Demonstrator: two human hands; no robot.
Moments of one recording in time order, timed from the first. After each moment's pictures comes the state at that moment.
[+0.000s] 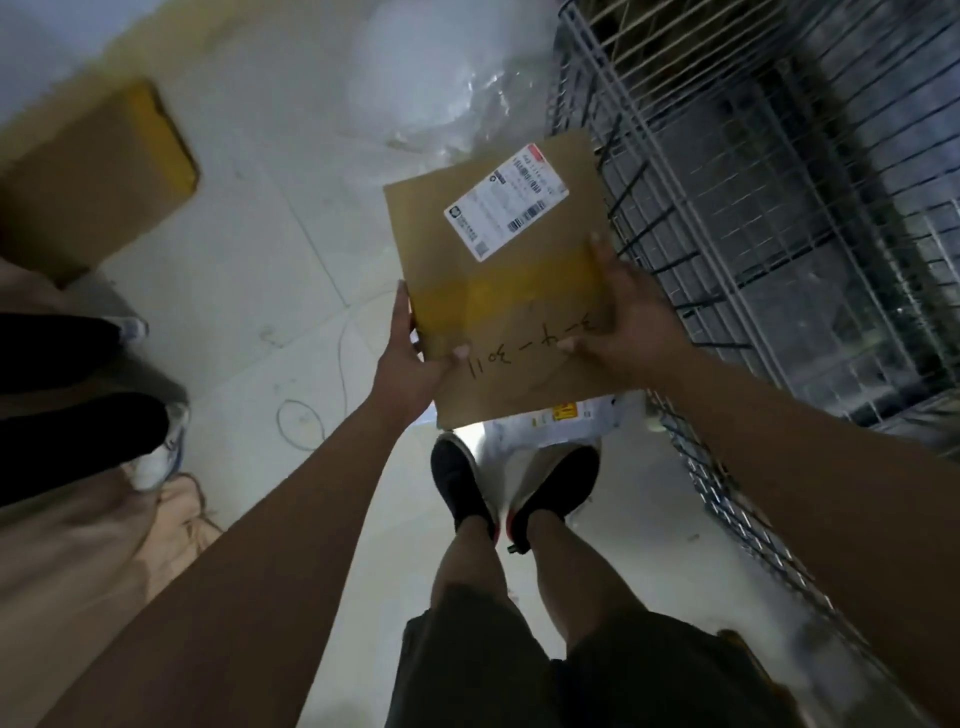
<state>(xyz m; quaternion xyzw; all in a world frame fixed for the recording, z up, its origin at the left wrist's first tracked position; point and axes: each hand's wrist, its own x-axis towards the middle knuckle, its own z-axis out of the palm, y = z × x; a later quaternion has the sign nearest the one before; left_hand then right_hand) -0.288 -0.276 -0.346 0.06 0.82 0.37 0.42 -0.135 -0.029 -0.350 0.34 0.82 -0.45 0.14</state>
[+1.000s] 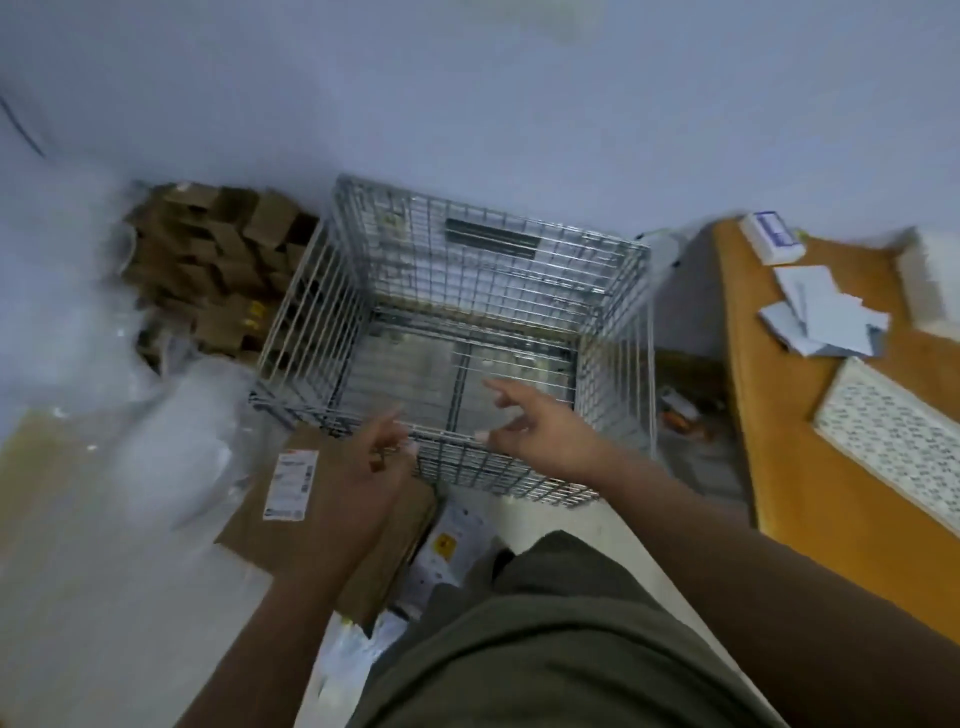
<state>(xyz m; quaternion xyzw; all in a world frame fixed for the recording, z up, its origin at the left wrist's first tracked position) -0.206 -0.158 -0.031 0.52 0.66 0.33 0.43 0.035 -0.104 0.010 0.60 0.64 -0.47 -0.10</state>
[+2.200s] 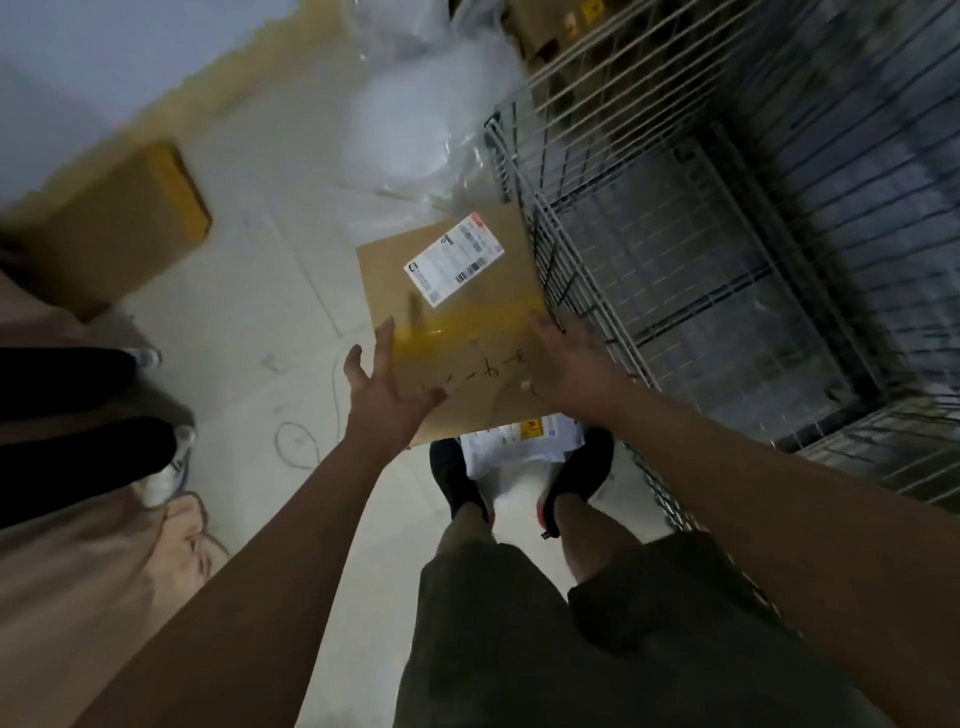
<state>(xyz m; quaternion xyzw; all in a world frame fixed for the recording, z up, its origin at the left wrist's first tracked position) -0.247 -0.233 -0.267 0.07 0.91 0.22 0.36 -0.115 -0.013 -0.282 0.27 0.84 -0.40 0.26</state>
